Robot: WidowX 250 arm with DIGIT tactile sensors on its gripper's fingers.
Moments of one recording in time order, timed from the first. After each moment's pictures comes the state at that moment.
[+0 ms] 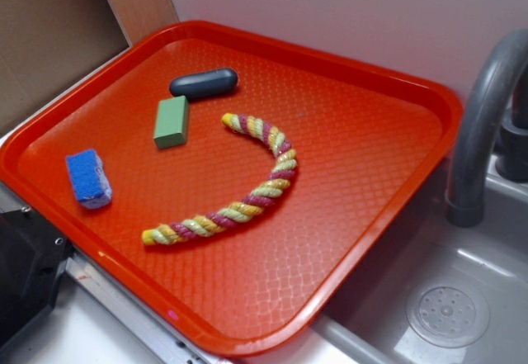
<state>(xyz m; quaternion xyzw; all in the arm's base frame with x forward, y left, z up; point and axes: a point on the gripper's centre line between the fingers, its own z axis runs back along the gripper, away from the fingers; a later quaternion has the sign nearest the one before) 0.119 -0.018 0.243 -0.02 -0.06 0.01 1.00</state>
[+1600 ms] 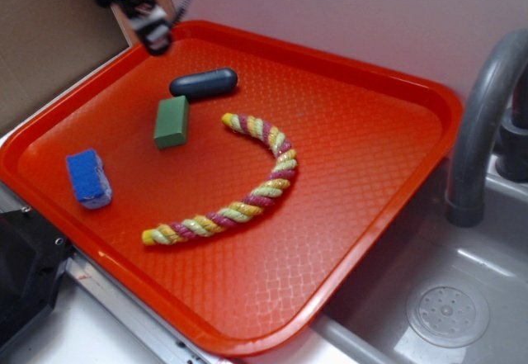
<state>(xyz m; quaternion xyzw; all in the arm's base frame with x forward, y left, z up) 0.268 0.029 0.105 0.07 -0.03 -0.17 0.98</state>
